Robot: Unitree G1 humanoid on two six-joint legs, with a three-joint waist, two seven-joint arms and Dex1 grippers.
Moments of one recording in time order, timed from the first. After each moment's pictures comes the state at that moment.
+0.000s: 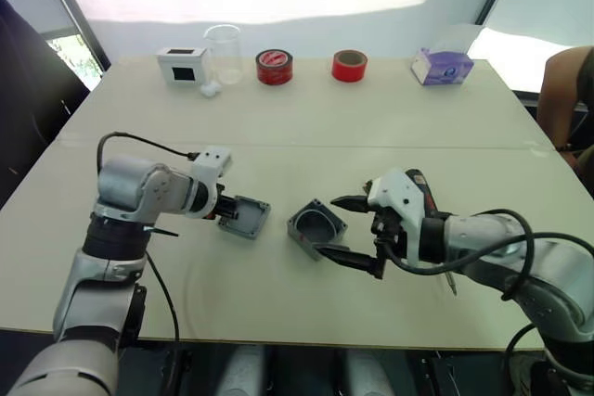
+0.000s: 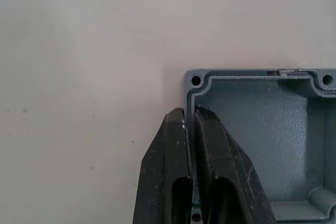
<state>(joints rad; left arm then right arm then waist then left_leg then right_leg) -0.78 0.52 -0.05 0.02 -0.57 1.61 -0.21 -0.33 -0.78 0.03 -0.75 0.86 0.98 0.50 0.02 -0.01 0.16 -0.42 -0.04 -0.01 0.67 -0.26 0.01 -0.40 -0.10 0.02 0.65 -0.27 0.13</state>
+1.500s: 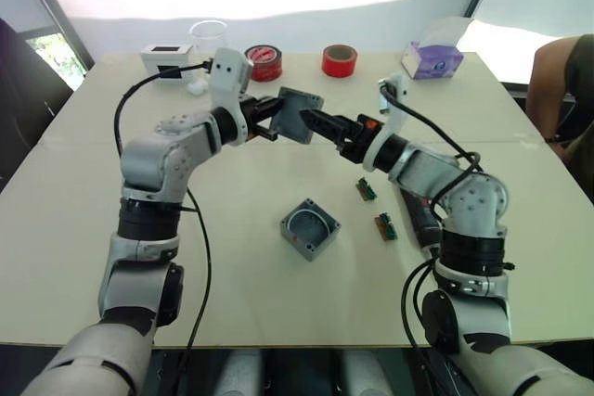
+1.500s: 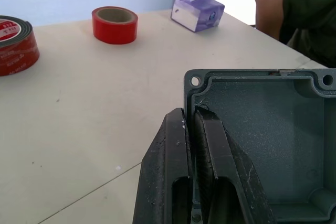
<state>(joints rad) -0.90 0.34 0.05 0.06 -0.47 0.89 -0.44 -0.74 -0.20 -0.23 -0.12 0.97 1.06 0.14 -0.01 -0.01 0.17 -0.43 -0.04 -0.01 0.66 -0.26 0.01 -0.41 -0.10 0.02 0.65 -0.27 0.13</state>
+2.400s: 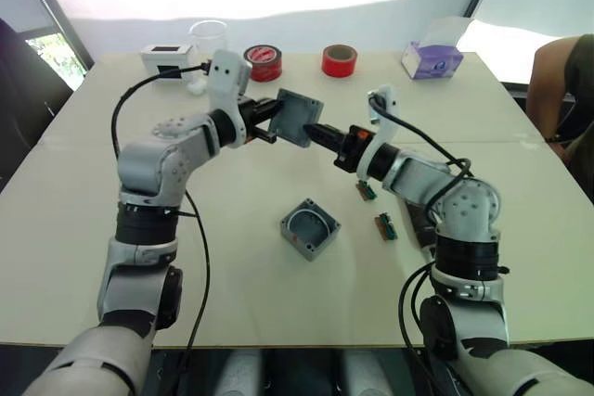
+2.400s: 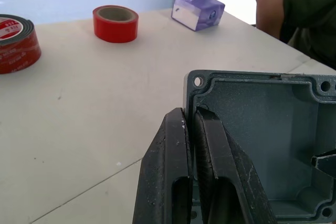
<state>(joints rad) -0.88 0.34 0.07 0.02 -0.47 0.91 -0.44 -0.71 -0.18 -0.21 -0.12 0.97 1.09 0.12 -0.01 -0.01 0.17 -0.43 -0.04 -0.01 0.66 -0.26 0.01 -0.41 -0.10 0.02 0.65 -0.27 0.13</state>
